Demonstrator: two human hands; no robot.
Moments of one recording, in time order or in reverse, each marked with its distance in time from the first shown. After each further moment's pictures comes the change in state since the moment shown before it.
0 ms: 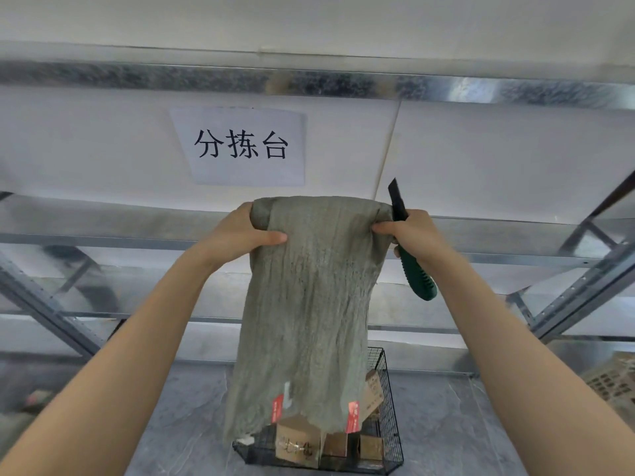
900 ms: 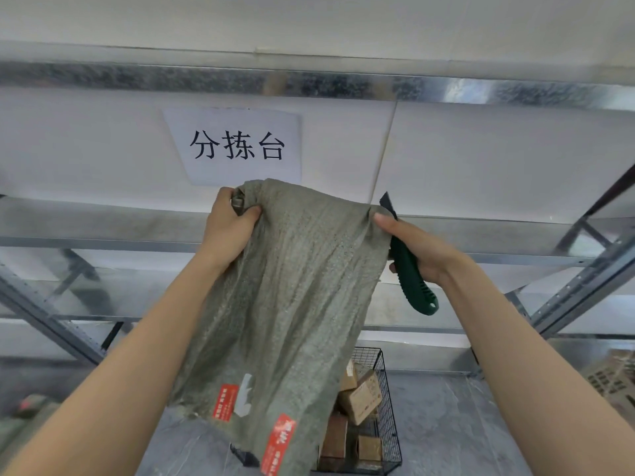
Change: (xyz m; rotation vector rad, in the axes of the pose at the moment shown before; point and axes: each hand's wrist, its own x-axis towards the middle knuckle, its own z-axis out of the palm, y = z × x) left_hand 0.008 -0.002 0.010 -0.058 0.472 0.088; right_hand -0.010 0.009 -0.008 0.224 -0.366 0.097
